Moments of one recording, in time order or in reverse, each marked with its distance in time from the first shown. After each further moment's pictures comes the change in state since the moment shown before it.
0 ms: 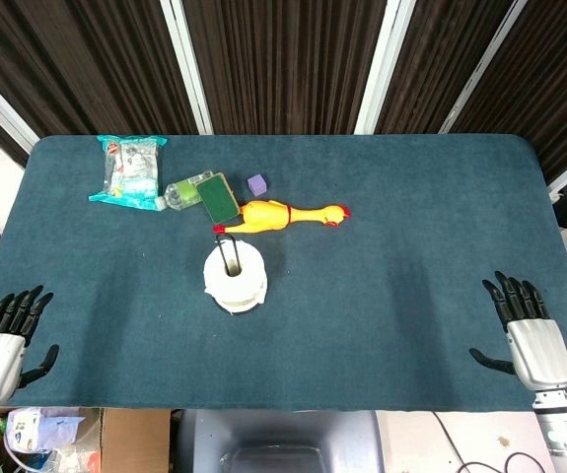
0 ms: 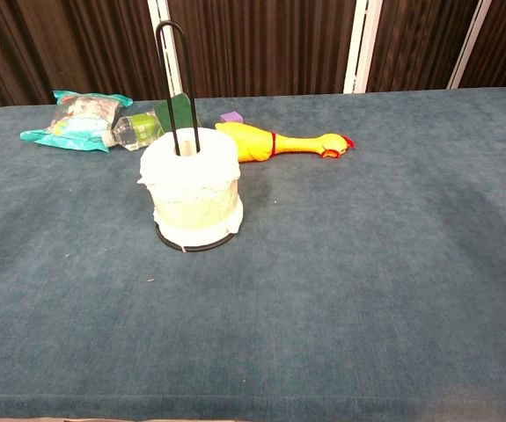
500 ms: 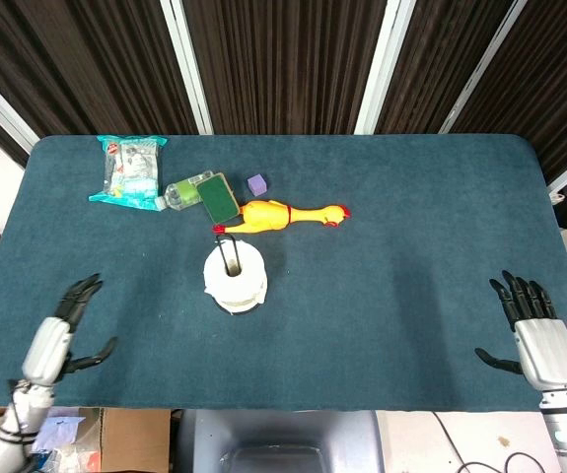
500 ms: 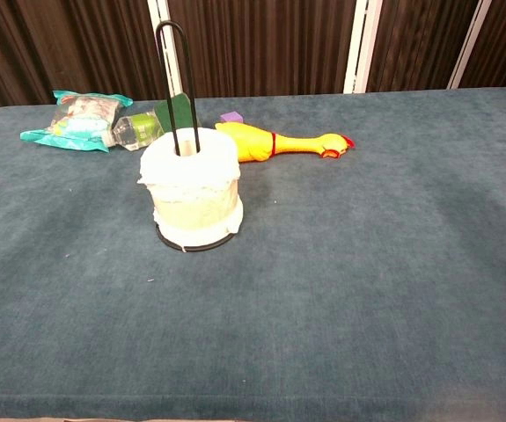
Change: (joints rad) left arm -0.126 -0.253 -0.020 0.198 0.081 0.002 -0.561; right arm -0.004 0.023 -0.002 0.007 0.007 -0.005 0.040
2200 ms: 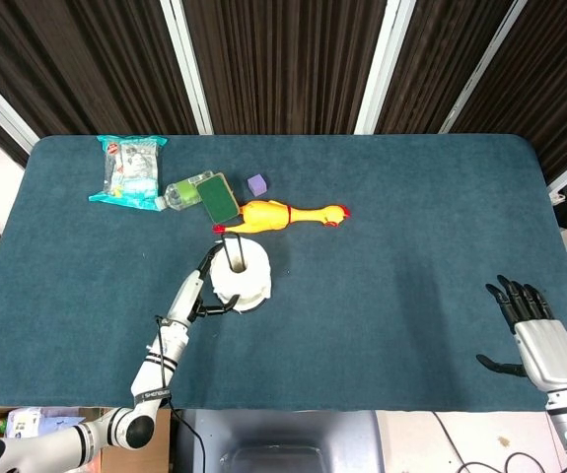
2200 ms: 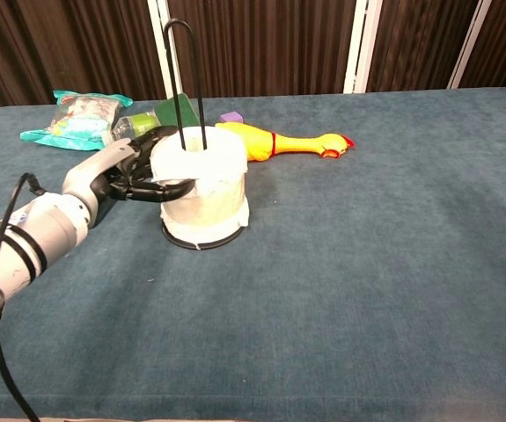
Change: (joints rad) left arm -0.363 -0.397 -0.283 -0.012 -0.505 -0.531 0.180; right arm 0.022 0.057 -0.028 0.011 -0.025 -0.055 0.106
